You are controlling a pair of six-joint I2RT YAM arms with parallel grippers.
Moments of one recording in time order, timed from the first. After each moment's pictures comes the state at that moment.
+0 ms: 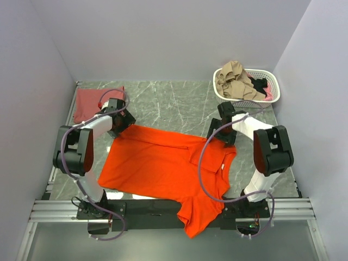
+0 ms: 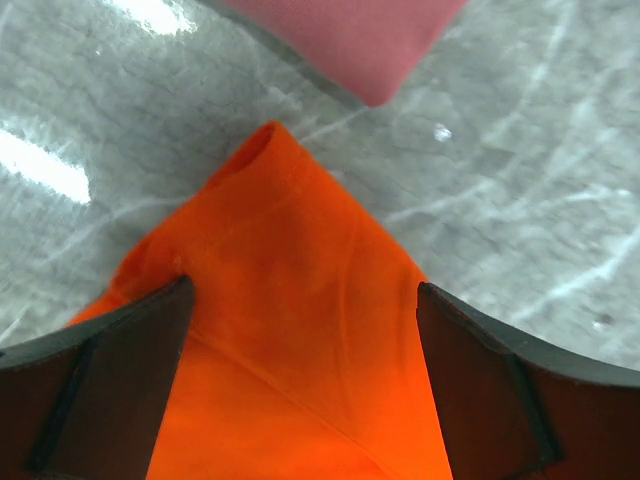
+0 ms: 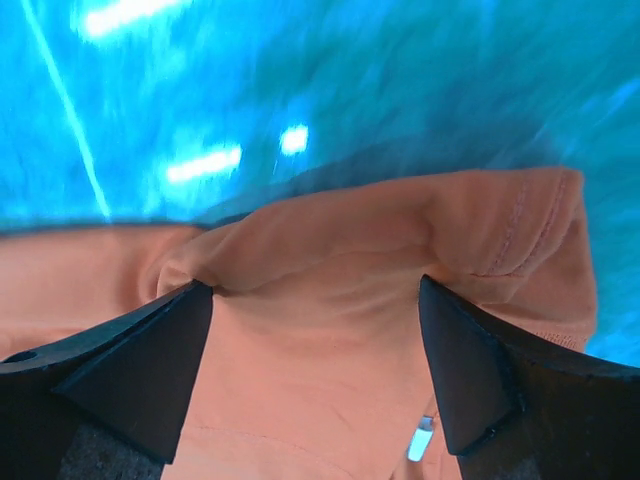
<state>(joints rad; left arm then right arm) -0.15 1.75 1.06 -0.31 -0.15 -0.85 0.21 1.74 1.06 -0.61 0.01 0.54</state>
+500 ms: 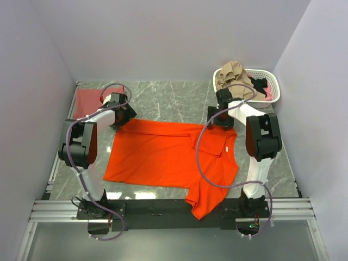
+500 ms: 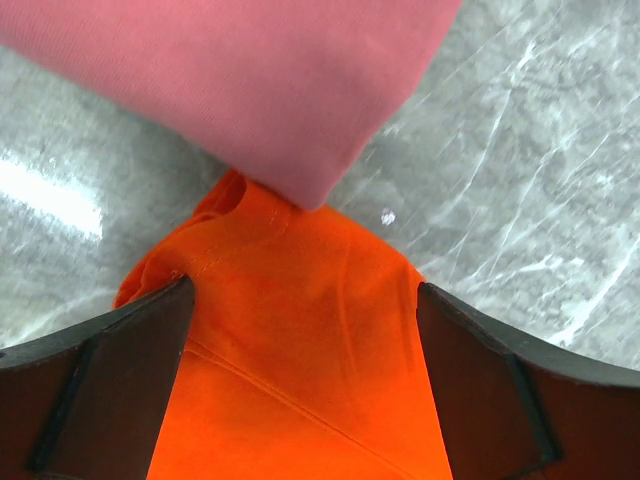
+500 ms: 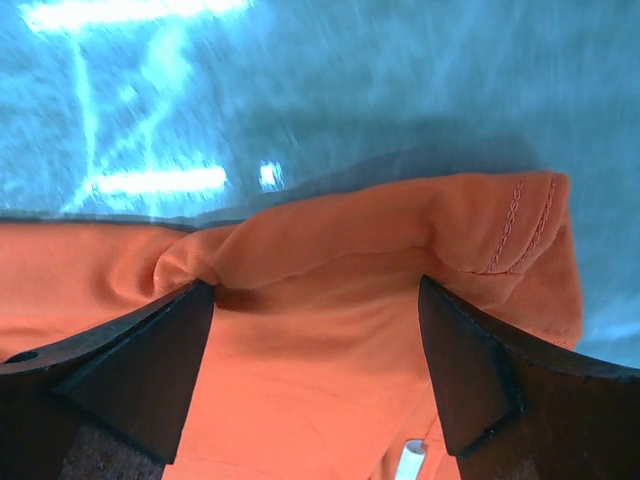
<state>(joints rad) -0.15 1.87 1.19 -0.29 -0.21 -0.83 0.18 1.98 1.38 -0.62 0.04 0.27</state>
